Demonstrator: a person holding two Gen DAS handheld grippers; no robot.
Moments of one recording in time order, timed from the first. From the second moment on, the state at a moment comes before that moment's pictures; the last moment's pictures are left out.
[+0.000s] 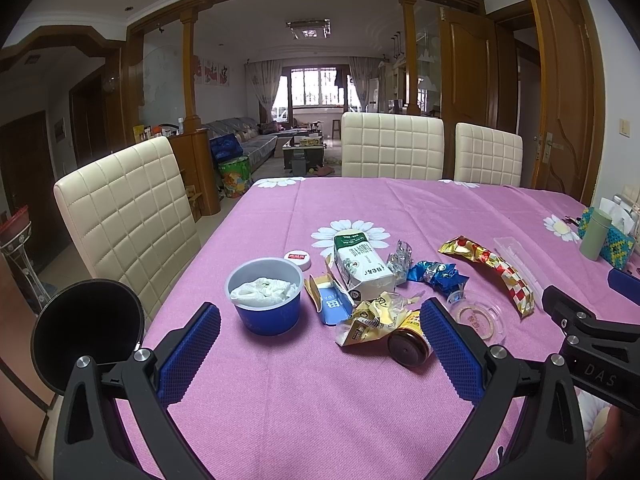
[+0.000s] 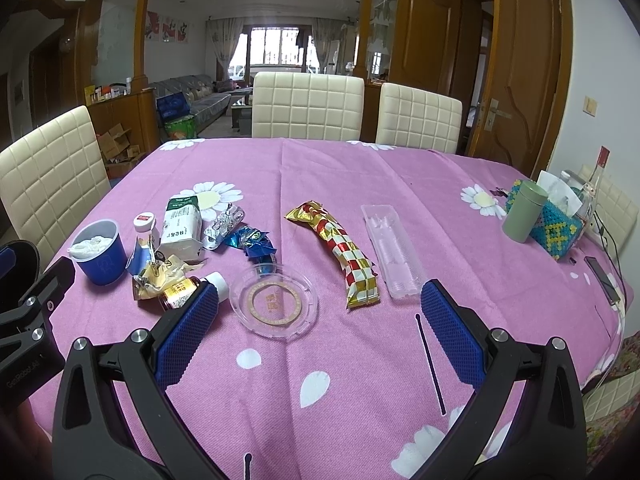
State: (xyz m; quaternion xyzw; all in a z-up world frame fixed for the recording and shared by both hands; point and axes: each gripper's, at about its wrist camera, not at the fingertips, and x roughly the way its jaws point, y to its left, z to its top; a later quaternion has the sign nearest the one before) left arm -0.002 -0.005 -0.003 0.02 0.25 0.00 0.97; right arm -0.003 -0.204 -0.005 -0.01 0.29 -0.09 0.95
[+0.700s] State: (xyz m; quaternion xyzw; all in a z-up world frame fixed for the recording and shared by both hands) left arm 0.001 -0.004 -0.011 0.02 0.25 -0.01 0.97; right arm 0.001 -0.203 -0.001 -0.01 0.29 -0.09 0.95
